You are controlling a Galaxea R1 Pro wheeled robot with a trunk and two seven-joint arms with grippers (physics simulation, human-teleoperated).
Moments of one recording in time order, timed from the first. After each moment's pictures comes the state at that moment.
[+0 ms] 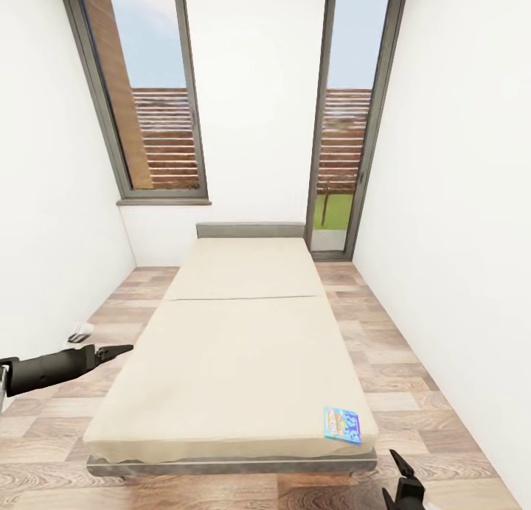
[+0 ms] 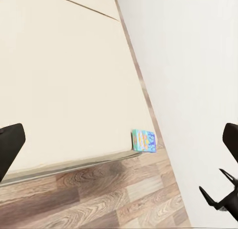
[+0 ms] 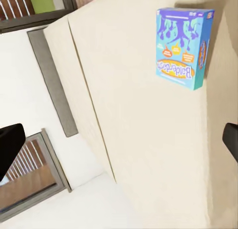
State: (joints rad) left arm -0.51 0.33 0.53 -1.25 -0.22 1.04 -1.32; right arm -0.23 0.00 -0.69 -0.46 -1.11 0.40 0.54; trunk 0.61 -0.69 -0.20
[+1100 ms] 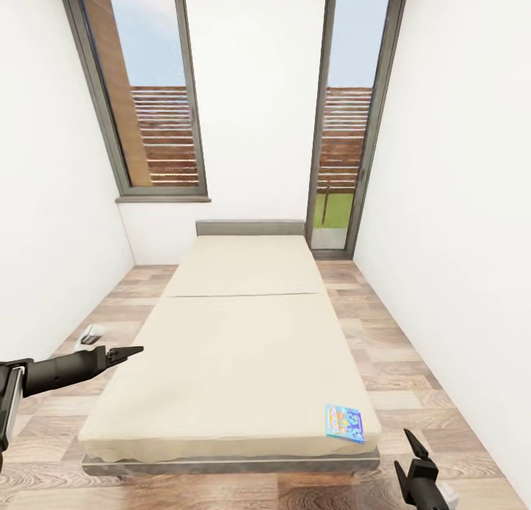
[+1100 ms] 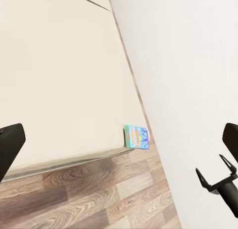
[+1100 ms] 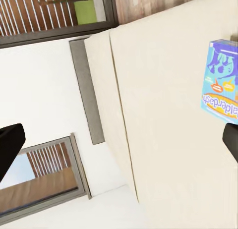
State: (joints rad) left arm -0.52 0.29 0.52 -1.22 -0.23 1.04 -1.33; right arm -0.26 -0.04 -0.69 -0.47 -1.12 0.38 0.67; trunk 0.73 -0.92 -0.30
